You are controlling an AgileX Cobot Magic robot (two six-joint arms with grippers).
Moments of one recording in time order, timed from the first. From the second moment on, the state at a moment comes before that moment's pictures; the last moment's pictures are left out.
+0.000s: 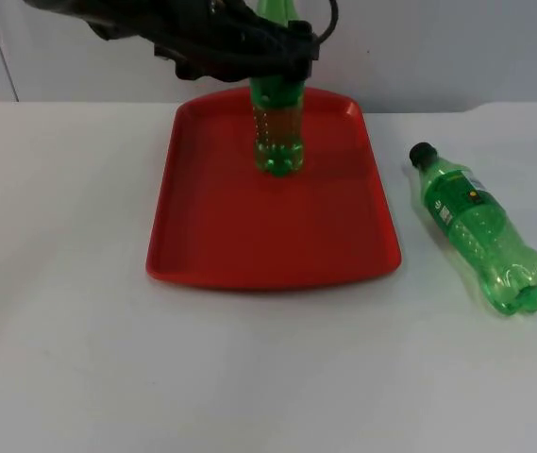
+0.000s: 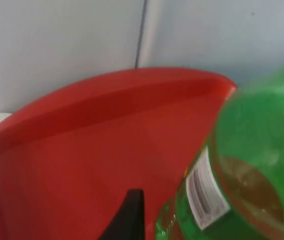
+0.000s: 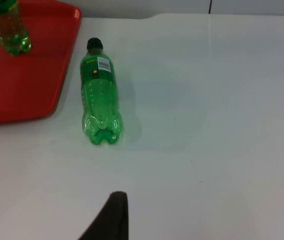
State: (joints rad) right arm 0.13 0.00 -0.52 -0.06 1.08 0.04; left arm -0.40 2.28 -1.72 -0.31 0.16 0.15
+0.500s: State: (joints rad) right arm 0.13 0.00 -0.52 -0.06 1.08 0.04; left arm -0.40 2.15 -1.72 -0.11 0.44 0.08
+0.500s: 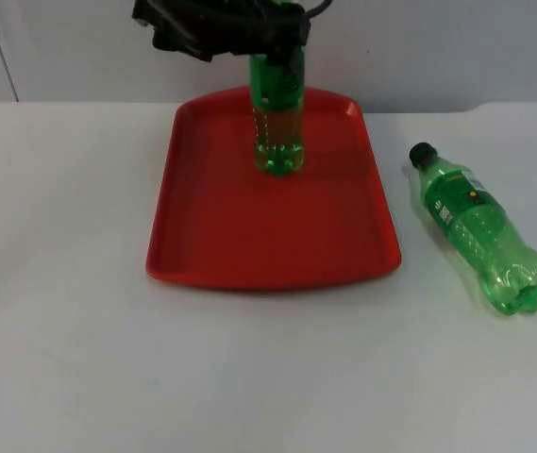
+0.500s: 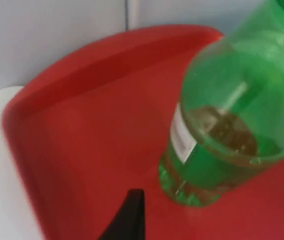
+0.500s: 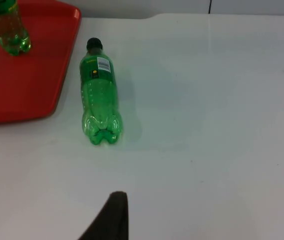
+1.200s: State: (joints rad) right arm 0.13 0.00 -0.52 -0.06 1.08 0.04; left arm -0.40 1.64 -1.29 -0.01 0.49 0.02
